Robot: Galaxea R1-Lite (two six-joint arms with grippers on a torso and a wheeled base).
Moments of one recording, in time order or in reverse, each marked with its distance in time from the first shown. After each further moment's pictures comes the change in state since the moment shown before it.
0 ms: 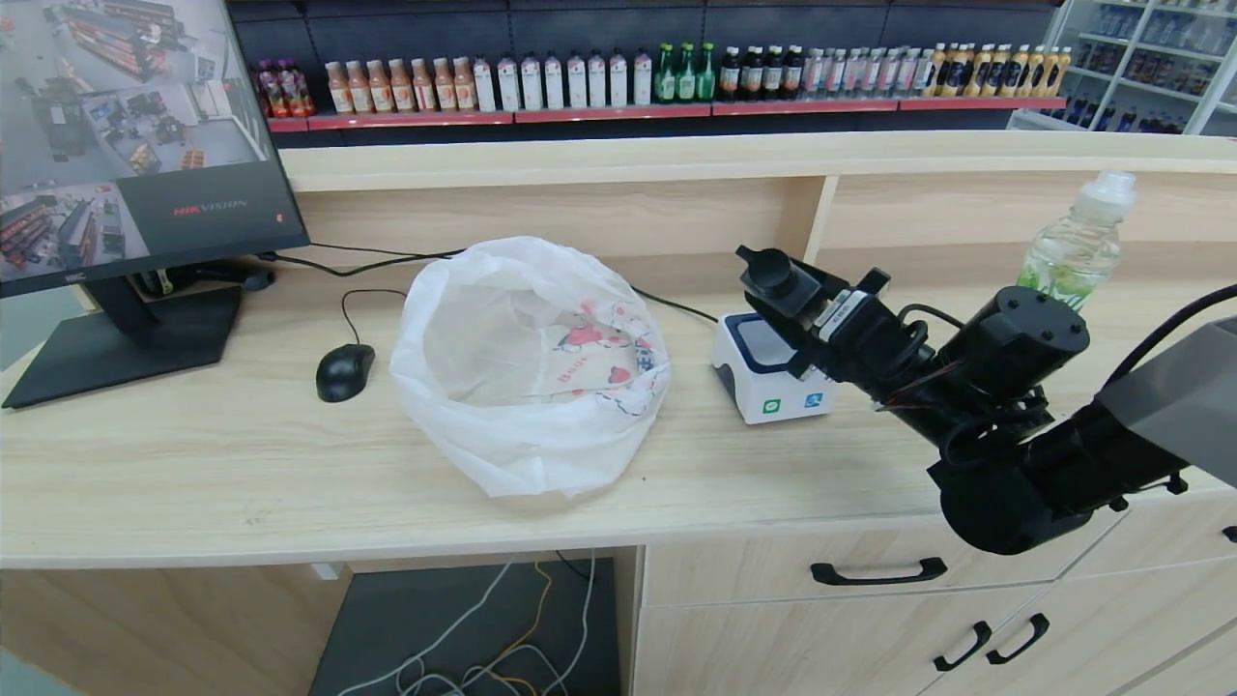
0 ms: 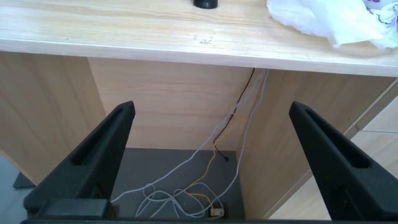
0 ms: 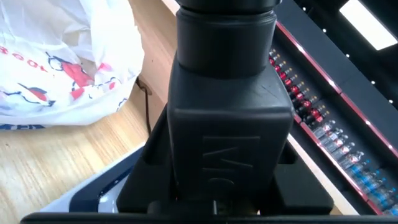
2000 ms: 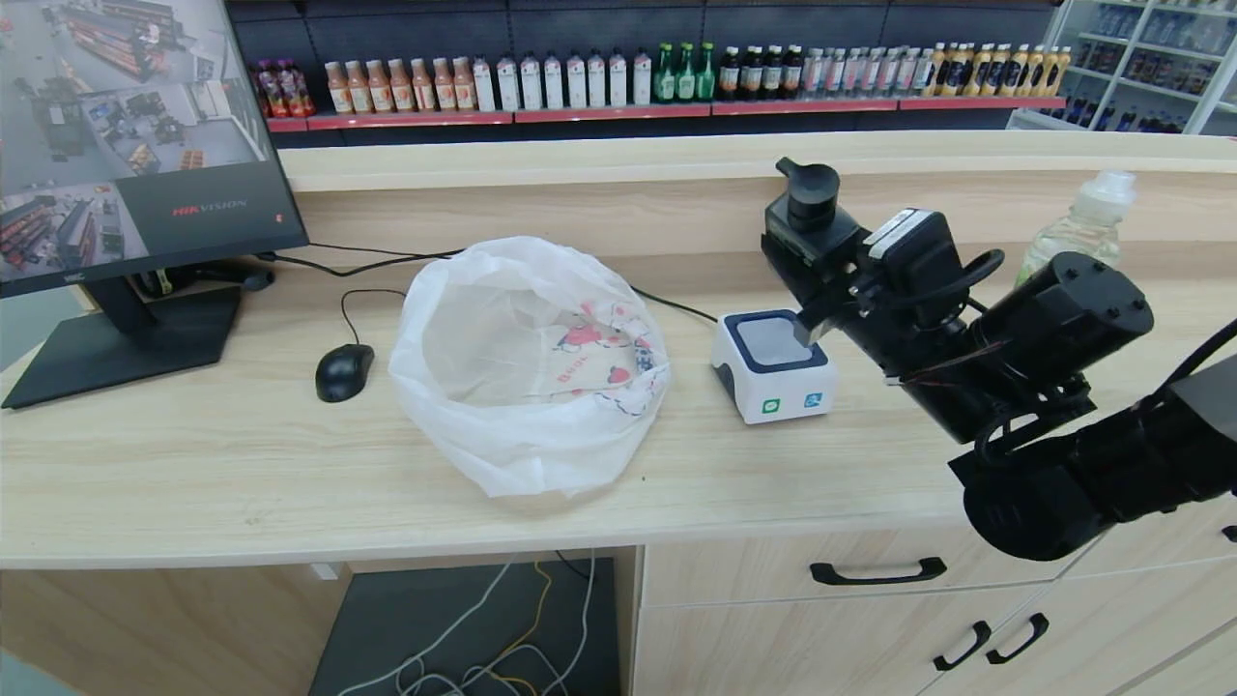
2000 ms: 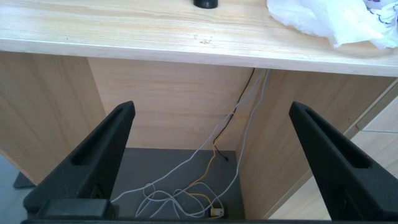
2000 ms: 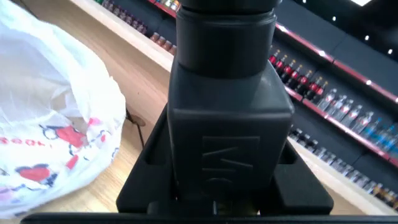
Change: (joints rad) left arm 0.000 0.000 0.000 0.000 0.000 0.000; right arm 0.082 -0.123 0.029 0.000 -0.195 0.250
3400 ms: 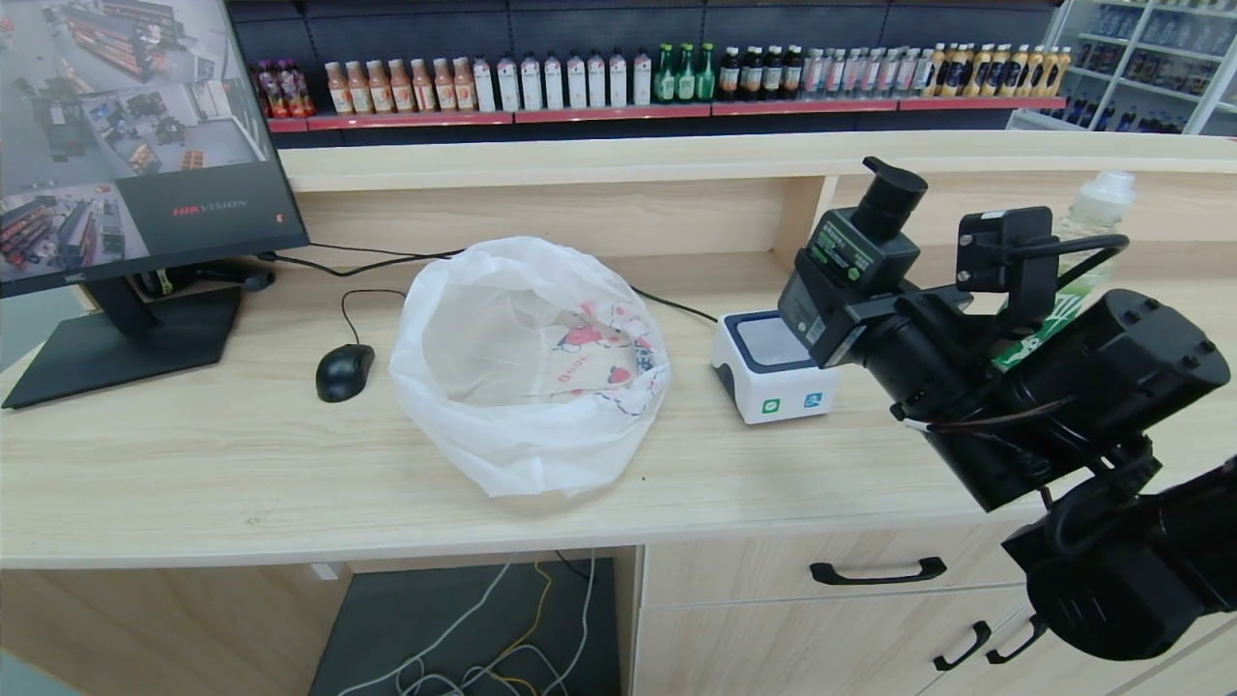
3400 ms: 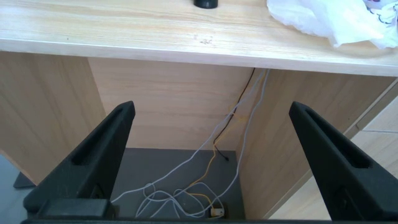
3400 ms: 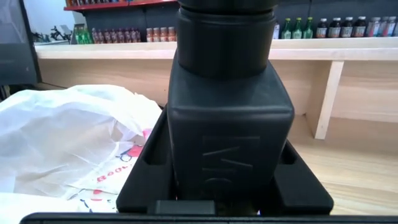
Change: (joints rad) left arm 0.000 0.000 0.000 0.000 0.000 0.001; right arm 0.111 -0.124 0.211 0.000 -0.342 0.513
